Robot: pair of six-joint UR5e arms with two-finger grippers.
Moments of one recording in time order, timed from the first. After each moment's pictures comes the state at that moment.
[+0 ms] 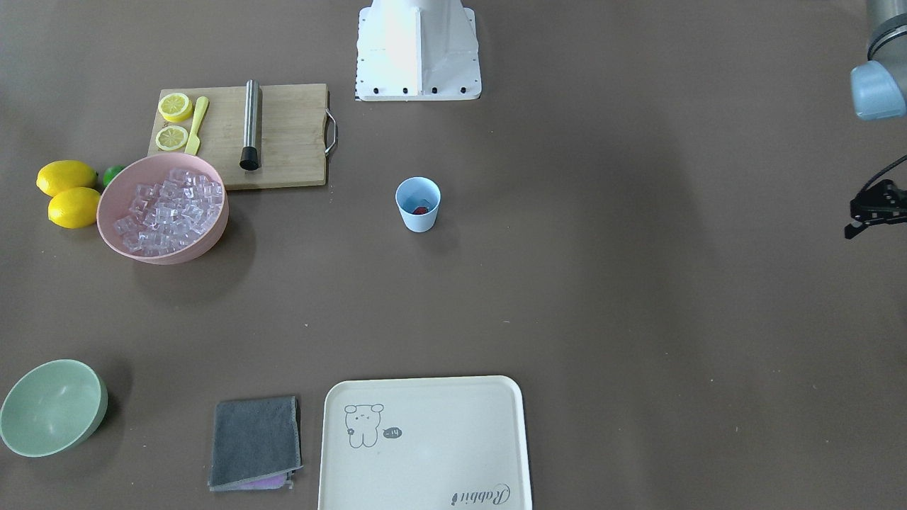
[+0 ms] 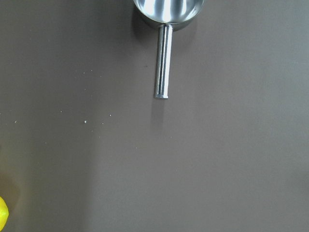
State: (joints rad) left arm -1.38 -1.71 -1.63 -1.68 -2.32 0.09; right arm 1.60 -1.76 1.75 -1.60 2.25 -0.15
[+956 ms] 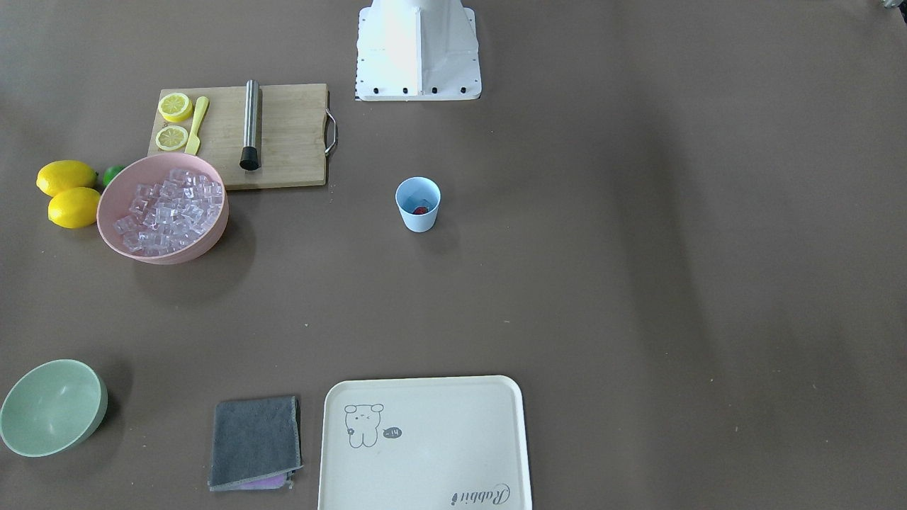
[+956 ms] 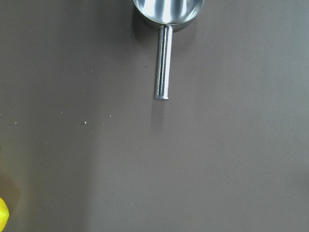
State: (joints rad) left arm -1.57 -1.60 -1.56 -1.62 -2.34 0.23; right arm 1.60 -1.75 1.75 -1.60 2.25 -0.15
